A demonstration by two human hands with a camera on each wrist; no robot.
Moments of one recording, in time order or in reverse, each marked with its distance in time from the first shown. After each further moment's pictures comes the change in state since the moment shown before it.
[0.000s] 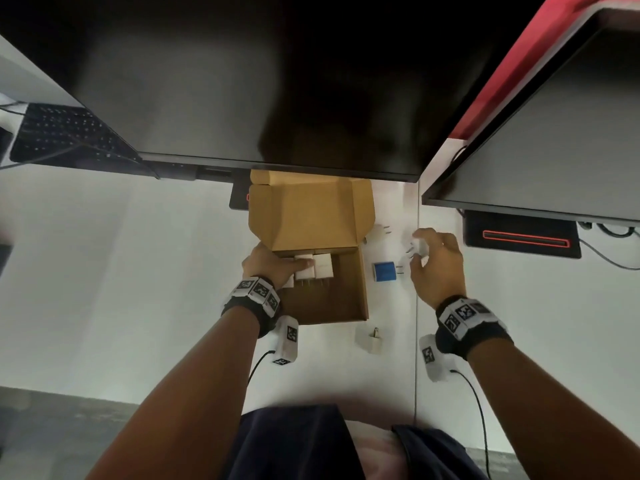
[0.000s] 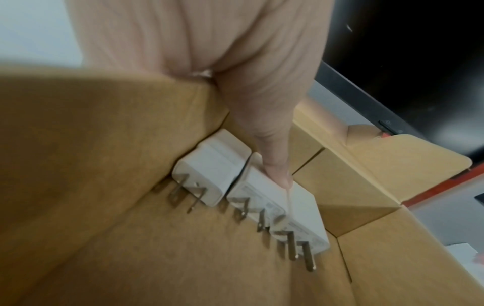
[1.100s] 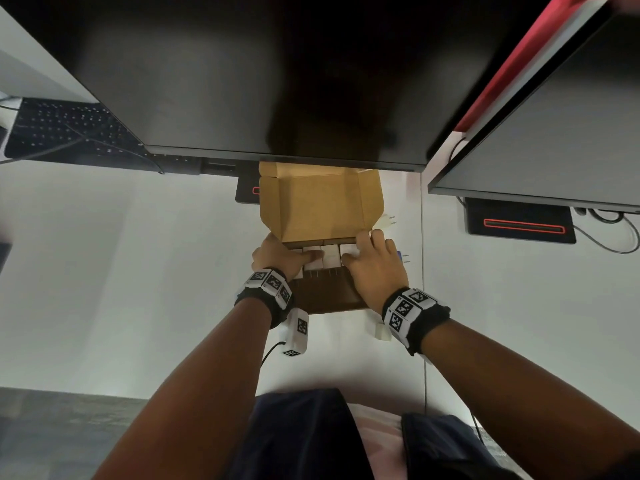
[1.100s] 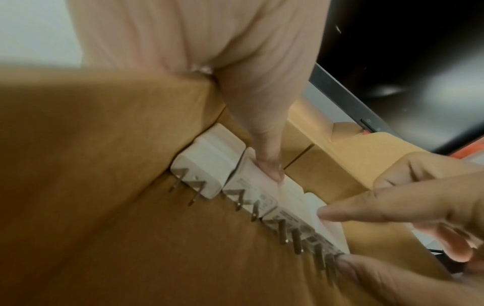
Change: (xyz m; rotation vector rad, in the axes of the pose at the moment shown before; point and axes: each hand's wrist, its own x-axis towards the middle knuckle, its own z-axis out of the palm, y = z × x) left_hand 0.006 -0.008 0.004 0.010 -0.011 0.080; right_hand -0.042 -0.100 0.051 -0.800 -0.240 -0.454
